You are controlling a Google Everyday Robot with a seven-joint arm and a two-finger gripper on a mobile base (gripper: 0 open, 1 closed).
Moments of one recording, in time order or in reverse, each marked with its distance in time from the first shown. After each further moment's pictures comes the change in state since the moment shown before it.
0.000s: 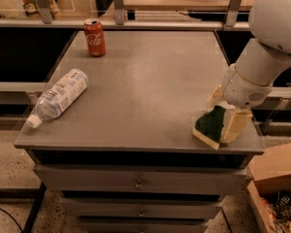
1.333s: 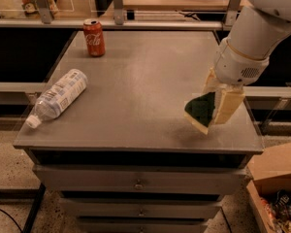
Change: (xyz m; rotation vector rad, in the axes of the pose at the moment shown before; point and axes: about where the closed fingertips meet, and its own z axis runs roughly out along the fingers) arm -0.042 -0.012 -0.050 0.031 0.012 0.006
